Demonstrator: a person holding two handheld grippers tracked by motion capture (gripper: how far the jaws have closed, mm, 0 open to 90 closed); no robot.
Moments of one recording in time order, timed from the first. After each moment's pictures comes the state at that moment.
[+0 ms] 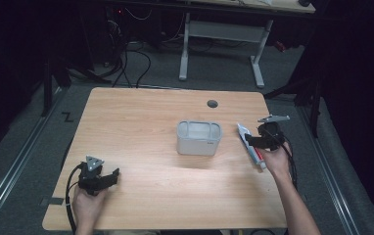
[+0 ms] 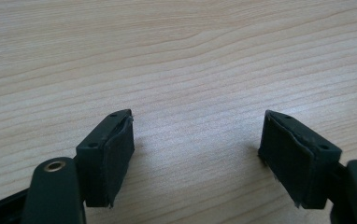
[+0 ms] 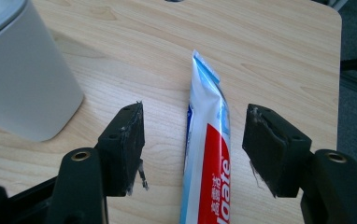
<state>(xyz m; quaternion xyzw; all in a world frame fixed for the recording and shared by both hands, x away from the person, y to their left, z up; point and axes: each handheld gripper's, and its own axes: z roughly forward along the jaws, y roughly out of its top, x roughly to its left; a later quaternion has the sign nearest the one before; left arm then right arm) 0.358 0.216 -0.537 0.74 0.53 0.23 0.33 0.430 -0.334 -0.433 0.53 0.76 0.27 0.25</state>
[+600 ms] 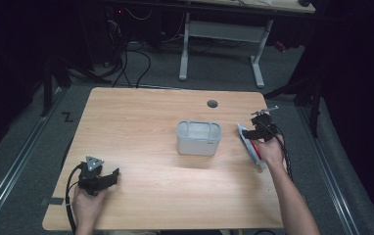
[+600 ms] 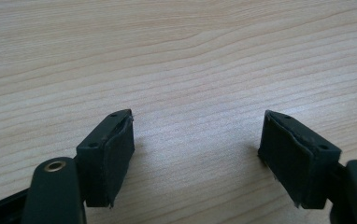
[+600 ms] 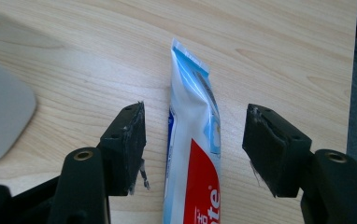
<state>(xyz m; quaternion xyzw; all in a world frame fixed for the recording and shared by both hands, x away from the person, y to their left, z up) 0.359 0.216 -0.537 0.74 0.53 0.23 0.33 0.476 -0.332 -0.451 0.56 0.77 0.21 0.22</state>
